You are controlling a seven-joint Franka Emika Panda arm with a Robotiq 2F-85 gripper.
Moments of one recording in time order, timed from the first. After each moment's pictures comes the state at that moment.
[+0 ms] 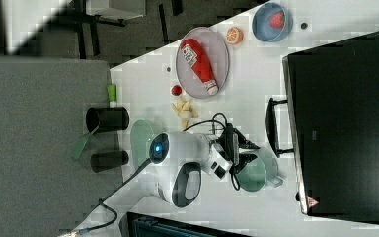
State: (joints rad) arm -0.05 0.29 -0.17 -2.48 -0.01 1.05 0.55
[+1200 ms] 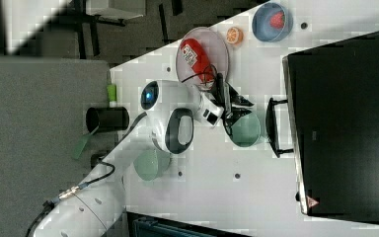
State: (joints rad) arm -0.04 0.55 -0.13 -2.01 0.01 0.89 0.56
